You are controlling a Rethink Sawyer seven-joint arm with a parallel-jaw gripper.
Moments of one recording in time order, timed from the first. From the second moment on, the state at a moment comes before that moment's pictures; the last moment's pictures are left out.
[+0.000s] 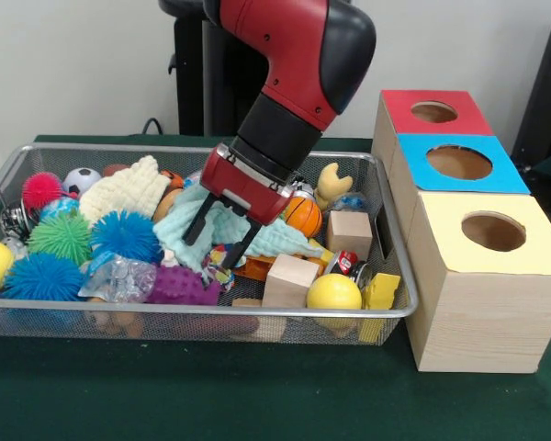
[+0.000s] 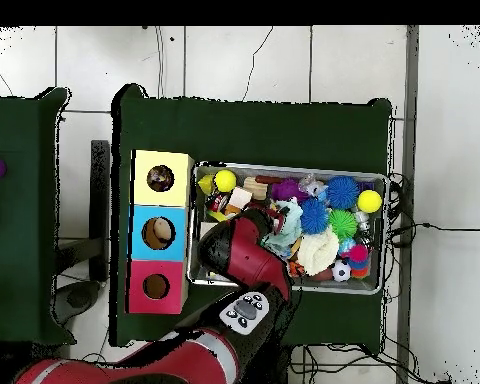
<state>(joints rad) 0.18 -0.20 -0.52 1.69 0.55 -0.20 1.58</state>
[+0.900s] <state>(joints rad) 0.13 -0.15 -0.44 1.69 0.55 -0.37 1.58</state>
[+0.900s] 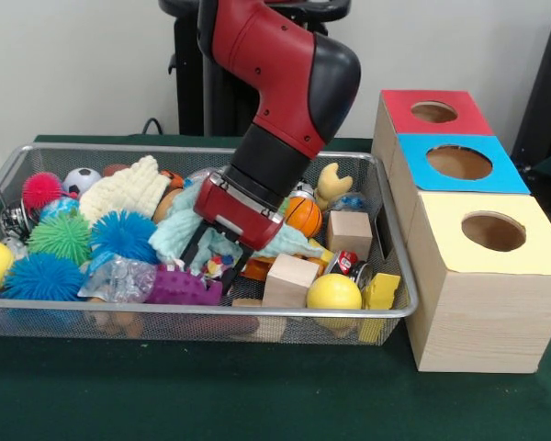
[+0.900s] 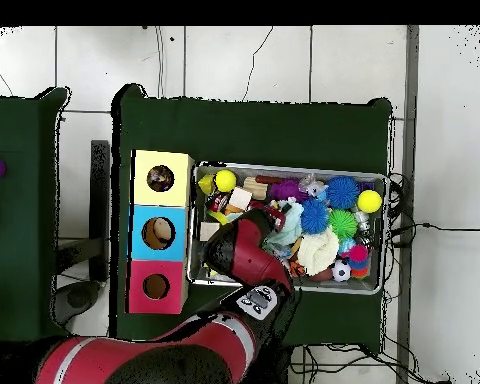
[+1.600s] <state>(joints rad) 0.11 -0.15 -0.39 1.69 0.55 -0.39 1.58</state>
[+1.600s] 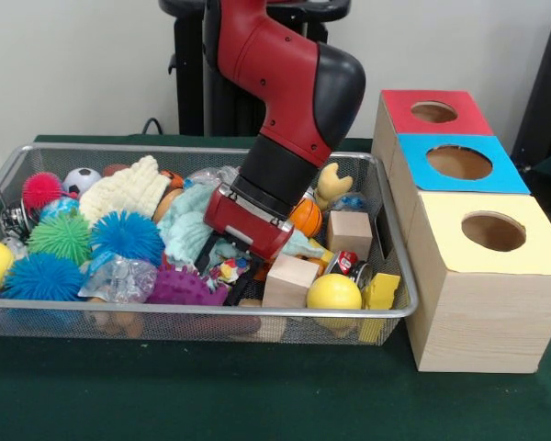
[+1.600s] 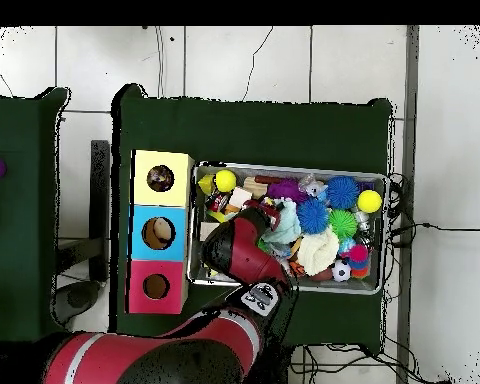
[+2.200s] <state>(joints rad) 0.10 -0.20 -0.37 1.72 0.55 -0.39 1.58</state>
